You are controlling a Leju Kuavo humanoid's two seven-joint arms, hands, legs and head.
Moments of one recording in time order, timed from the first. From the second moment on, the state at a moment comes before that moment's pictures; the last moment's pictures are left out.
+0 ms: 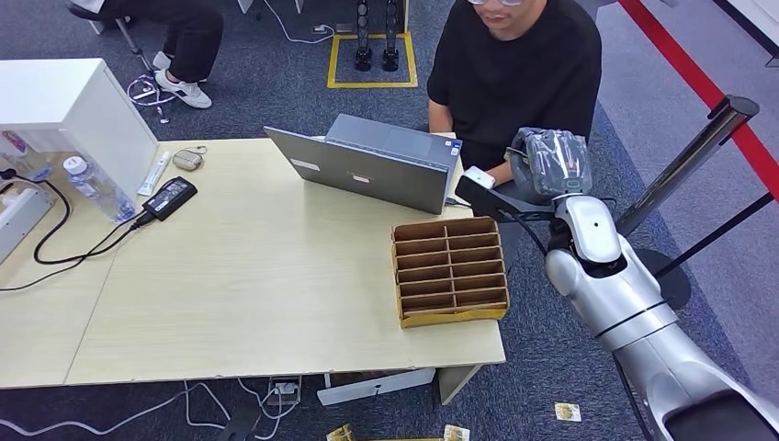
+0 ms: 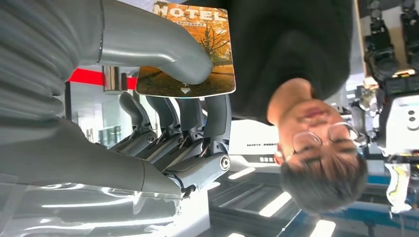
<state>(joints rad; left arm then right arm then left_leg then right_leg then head) -0.19 0.02 -1.05 -0.22 0.72 0.46 -0.13 -0.74 -0.36 0.63 -1.19 0.95 -0.26 0.26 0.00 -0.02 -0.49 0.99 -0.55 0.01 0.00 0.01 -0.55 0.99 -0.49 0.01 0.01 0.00</state>
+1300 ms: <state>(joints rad) -0.20 0.01 -1.07 -0.22 0.70 0.45 -0.12 -0.76 -0.31 0.67 -0.87 0.91 -0.31 0.23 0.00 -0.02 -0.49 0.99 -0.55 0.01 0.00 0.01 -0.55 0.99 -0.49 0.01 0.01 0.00</state>
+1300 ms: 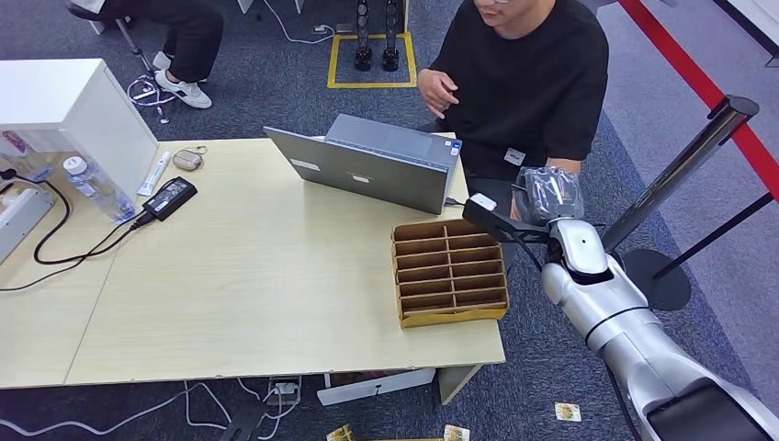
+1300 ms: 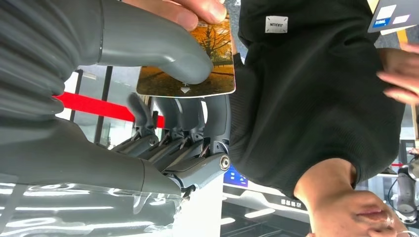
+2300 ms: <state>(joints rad) -0.19 0.01 -1.07 -0.22 0.71 0.45 -0.14 -0.58 -0.27 0.53 -1.09 0.74 -0.69 0.04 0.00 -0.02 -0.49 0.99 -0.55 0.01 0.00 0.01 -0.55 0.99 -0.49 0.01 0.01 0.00</state>
